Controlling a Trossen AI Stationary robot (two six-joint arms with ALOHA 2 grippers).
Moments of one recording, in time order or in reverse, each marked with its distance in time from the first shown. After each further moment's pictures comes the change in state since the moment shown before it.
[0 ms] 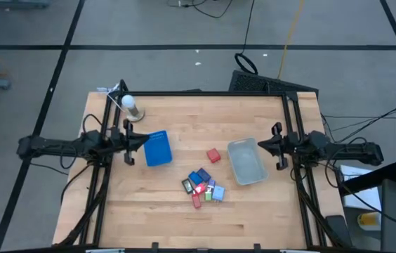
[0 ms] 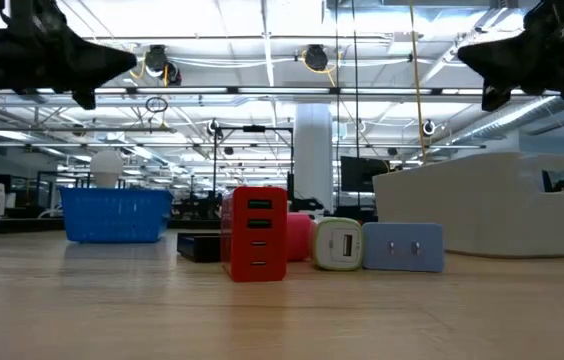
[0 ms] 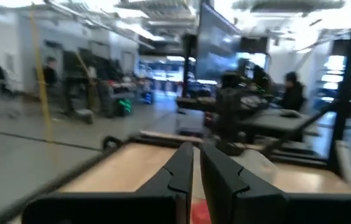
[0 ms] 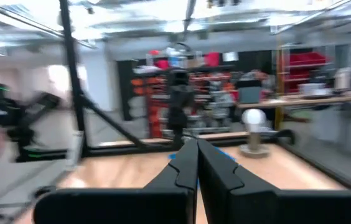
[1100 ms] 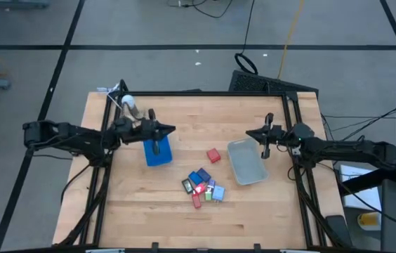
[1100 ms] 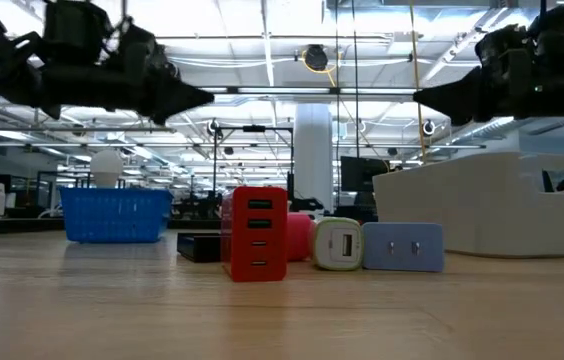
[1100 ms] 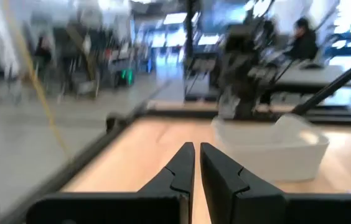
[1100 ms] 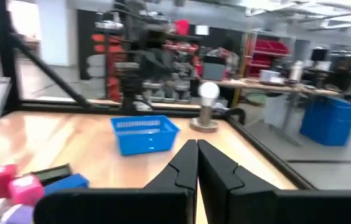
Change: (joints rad) left arm 0.288 0.896 0.233 0.463 0.307 0.048; right arm -0.343 0.587 0.019 0.457 -0.244 -0.146
